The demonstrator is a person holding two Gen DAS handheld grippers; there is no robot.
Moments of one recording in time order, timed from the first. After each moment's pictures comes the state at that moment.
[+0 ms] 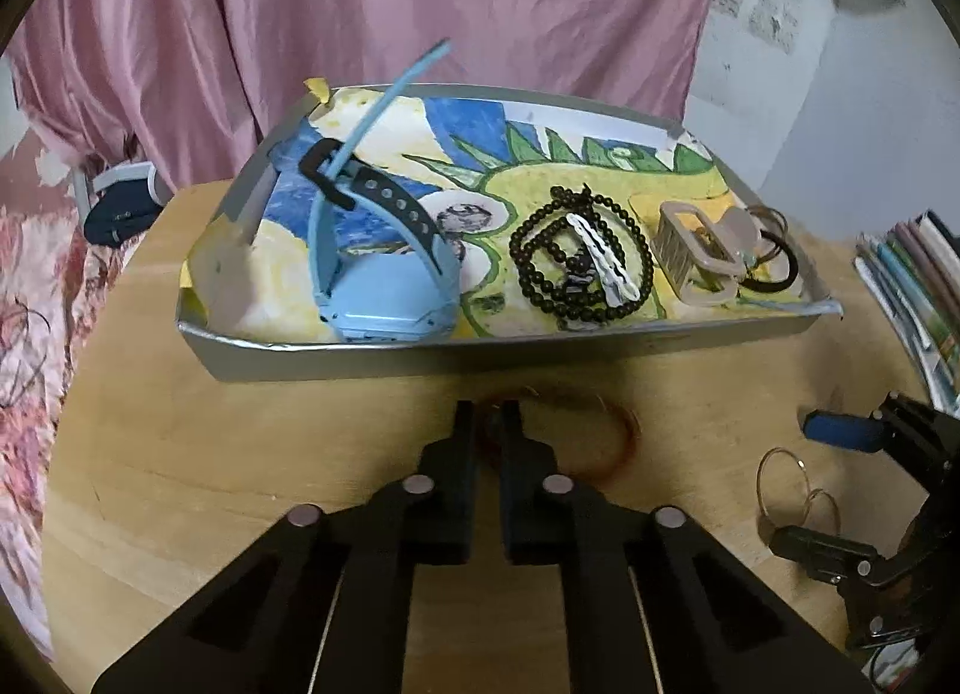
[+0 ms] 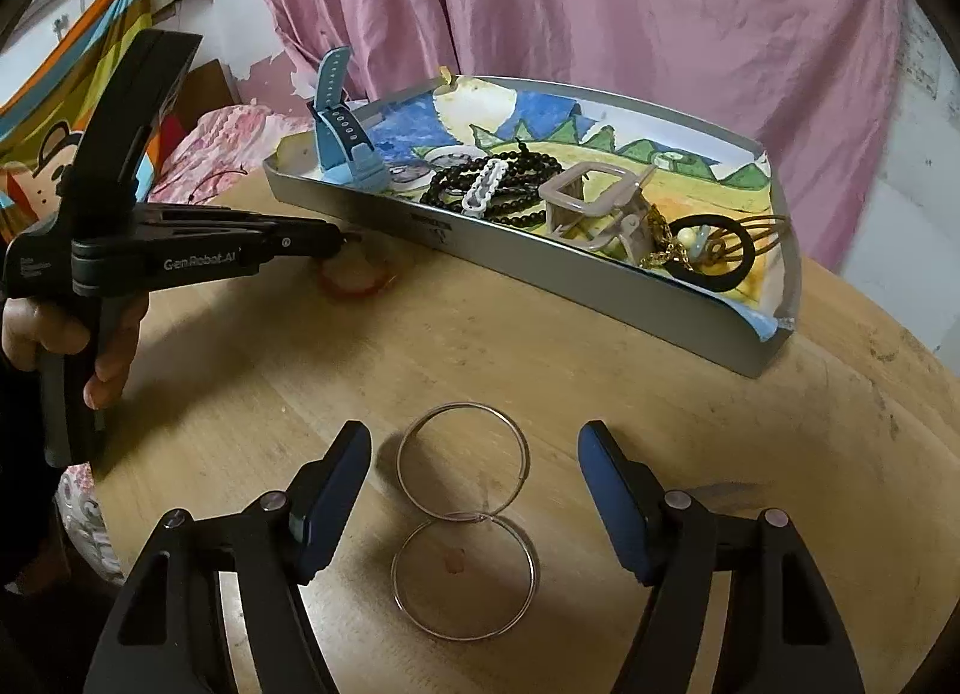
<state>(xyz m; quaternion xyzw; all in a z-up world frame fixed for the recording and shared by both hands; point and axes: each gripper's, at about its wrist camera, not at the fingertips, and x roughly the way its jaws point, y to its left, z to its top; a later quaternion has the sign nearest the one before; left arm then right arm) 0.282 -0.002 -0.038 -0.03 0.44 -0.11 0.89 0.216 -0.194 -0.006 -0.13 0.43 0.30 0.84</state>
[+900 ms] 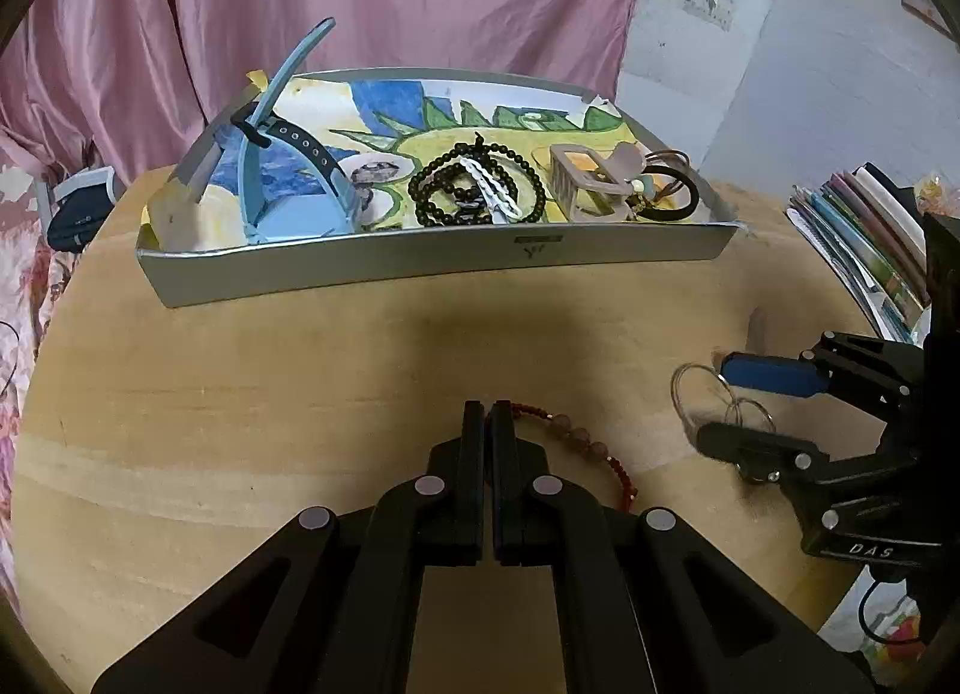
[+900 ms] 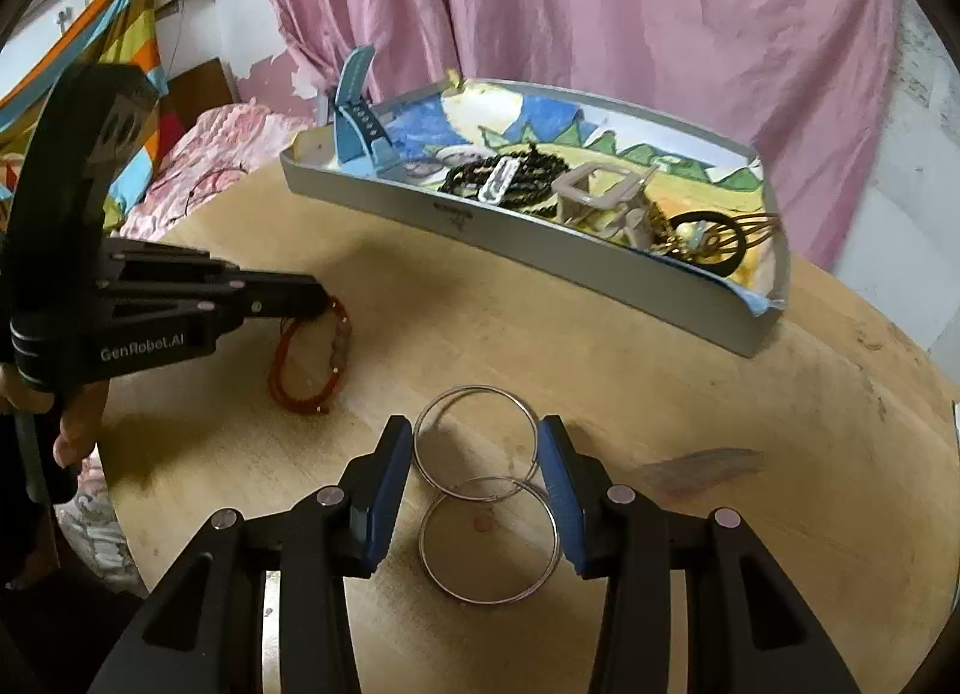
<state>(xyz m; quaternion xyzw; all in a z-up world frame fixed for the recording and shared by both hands) 0.235 -0.027 -0.036 -0.03 0.45 -0.18 0.88 0.196 -0.197 0.000 -0.14 0.42 0.29 0.85</state>
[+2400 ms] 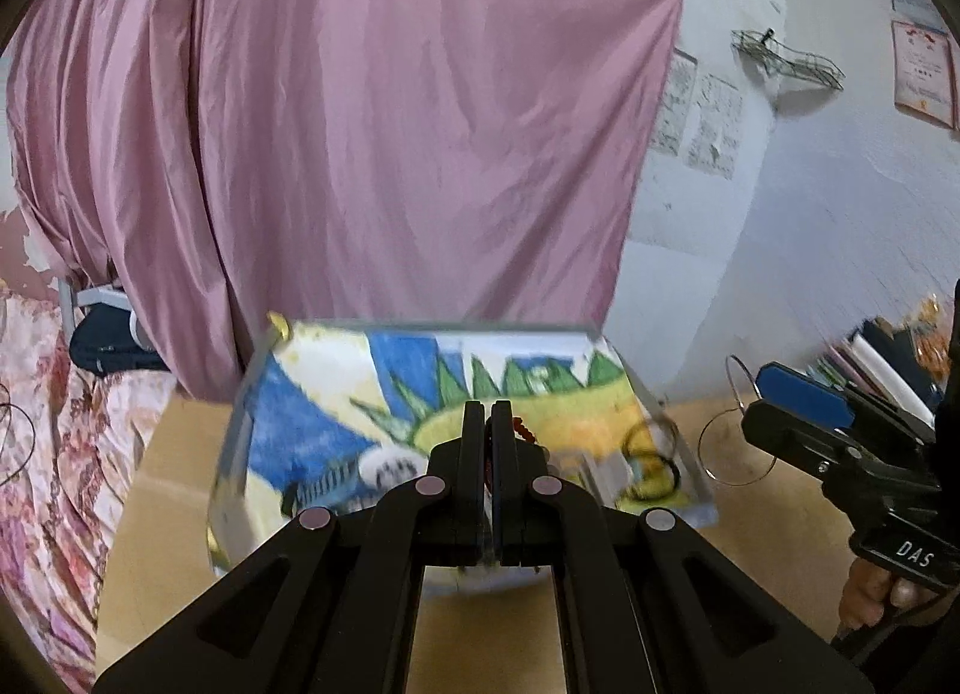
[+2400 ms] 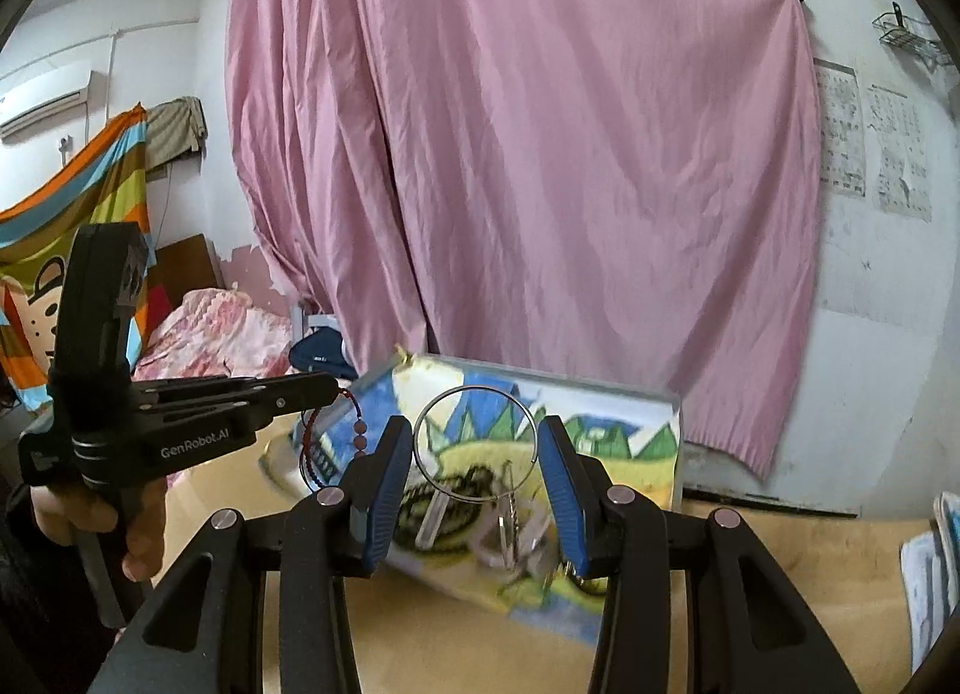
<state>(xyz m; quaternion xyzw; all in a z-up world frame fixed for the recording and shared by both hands) 0.299 -0.016 0.077 -0.06 0.28 -0.15 0.95 0.265 -0.205 0.119 -0.04 0.23 0.28 0.93</state>
